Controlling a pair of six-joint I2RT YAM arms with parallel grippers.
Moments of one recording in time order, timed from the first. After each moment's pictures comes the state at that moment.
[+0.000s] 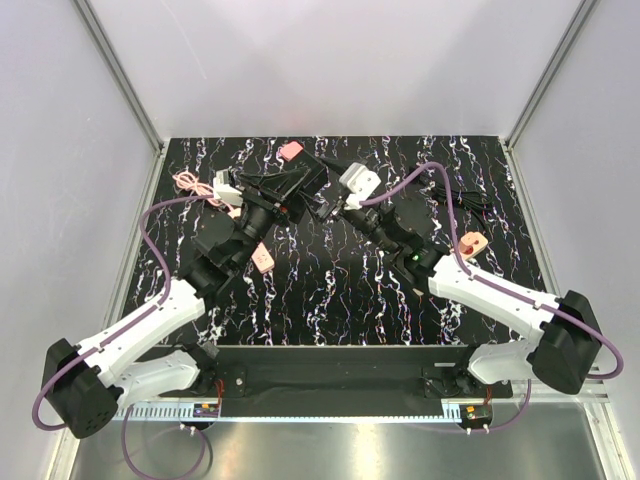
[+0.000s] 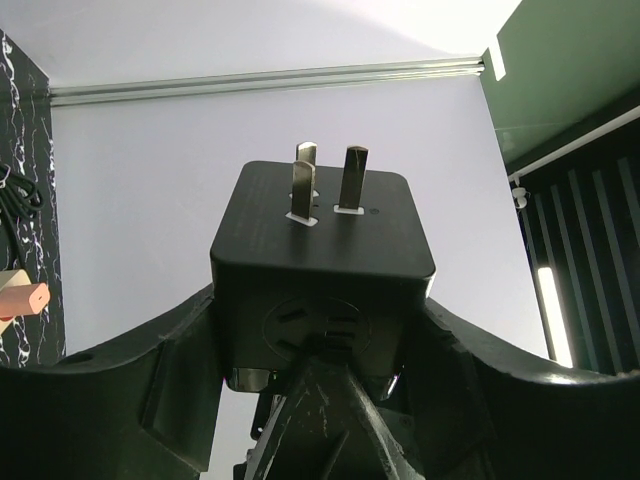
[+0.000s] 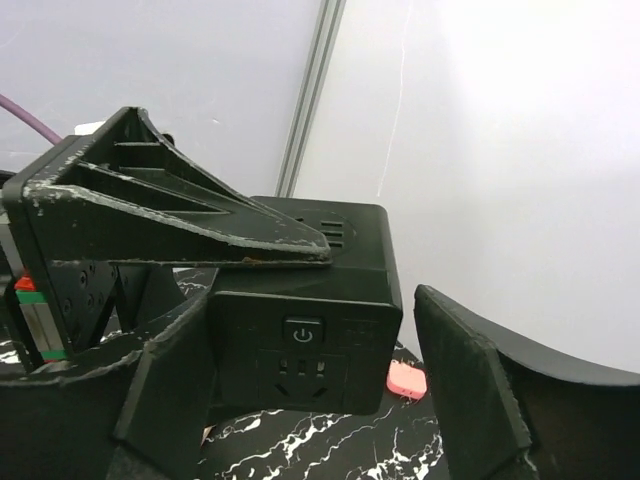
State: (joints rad) left arm -0.70 1.02 0.79 0.45 -0.14 -1.57; right arm 0.87 1.32 1.02 0.67 -0.04 -0.28
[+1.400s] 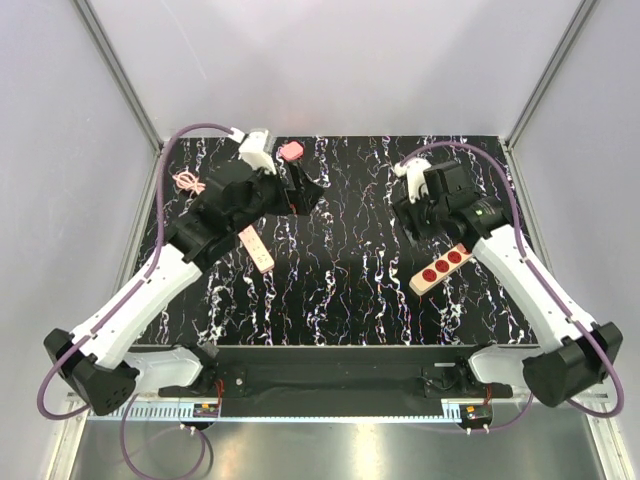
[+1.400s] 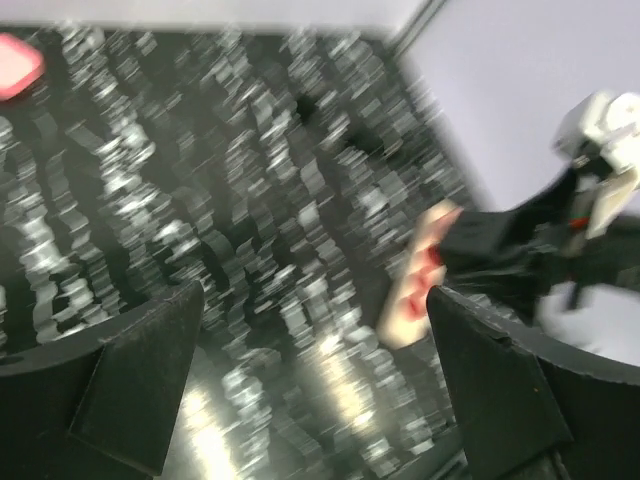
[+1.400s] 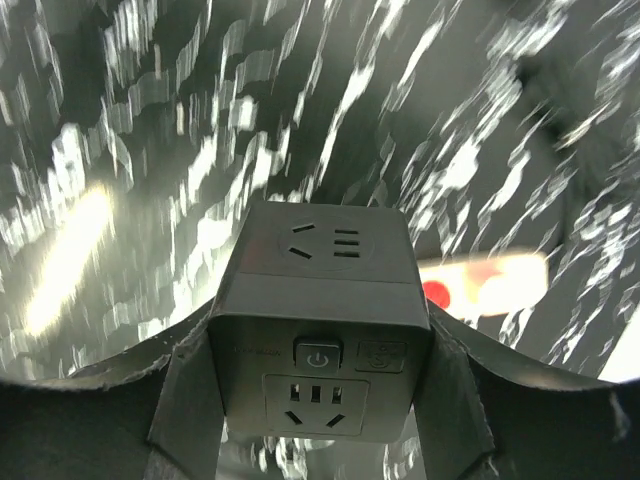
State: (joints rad) left arm -0.65 1.18 1.28 -0.34 -0.02 -0.49; right arm 0.43 1.26 1.30 -0.83 0.06 -0.16
